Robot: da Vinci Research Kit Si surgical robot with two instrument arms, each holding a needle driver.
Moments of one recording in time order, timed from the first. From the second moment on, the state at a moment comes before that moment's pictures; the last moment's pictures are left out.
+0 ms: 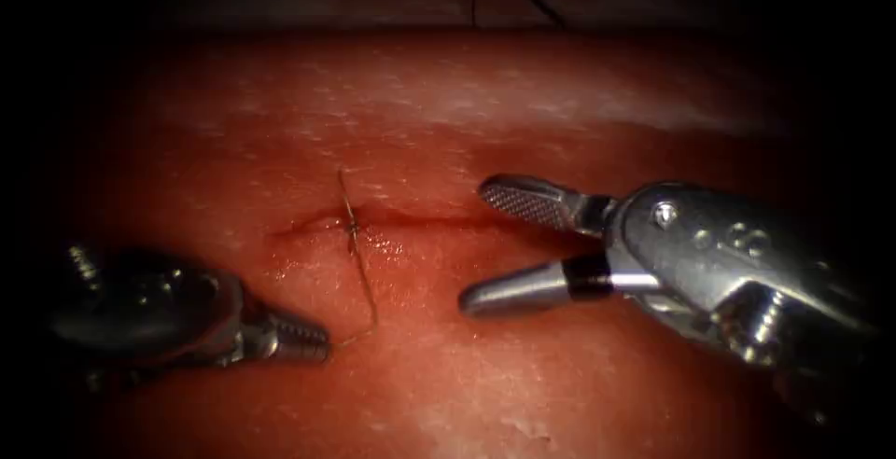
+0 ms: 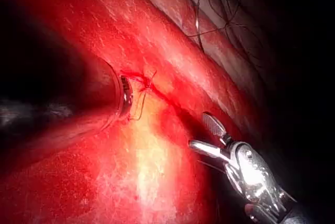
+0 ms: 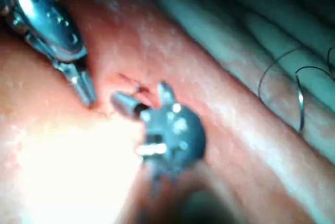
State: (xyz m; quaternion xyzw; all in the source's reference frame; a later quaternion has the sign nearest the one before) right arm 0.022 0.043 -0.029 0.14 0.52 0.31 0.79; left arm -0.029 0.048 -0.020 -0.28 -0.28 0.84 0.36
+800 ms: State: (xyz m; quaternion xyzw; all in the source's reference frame) right arm 0.022 0.043 -0.029 0.14 0.52 0.31 0.79; left arm -0.032 0.045 -0.017 -0.26 -0.31 0.86 0.31
